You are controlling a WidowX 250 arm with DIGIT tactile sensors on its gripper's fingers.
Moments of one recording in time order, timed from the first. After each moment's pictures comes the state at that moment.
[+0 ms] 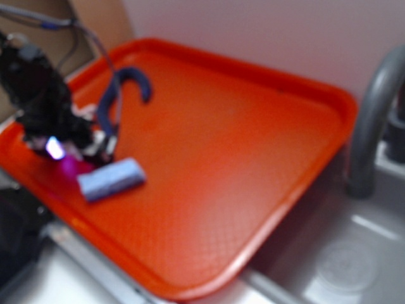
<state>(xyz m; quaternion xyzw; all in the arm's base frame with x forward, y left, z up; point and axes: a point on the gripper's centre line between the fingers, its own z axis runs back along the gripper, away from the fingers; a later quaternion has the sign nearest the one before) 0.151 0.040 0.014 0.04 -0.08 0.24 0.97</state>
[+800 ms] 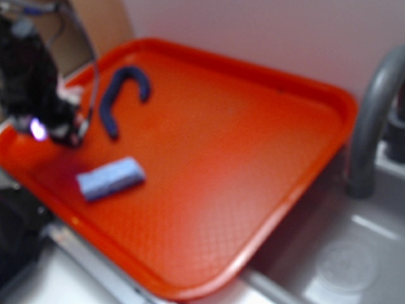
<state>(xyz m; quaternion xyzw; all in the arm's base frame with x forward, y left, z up) 0.155 0.041 0.081 0.13 -0.06 0.22 0.97</state>
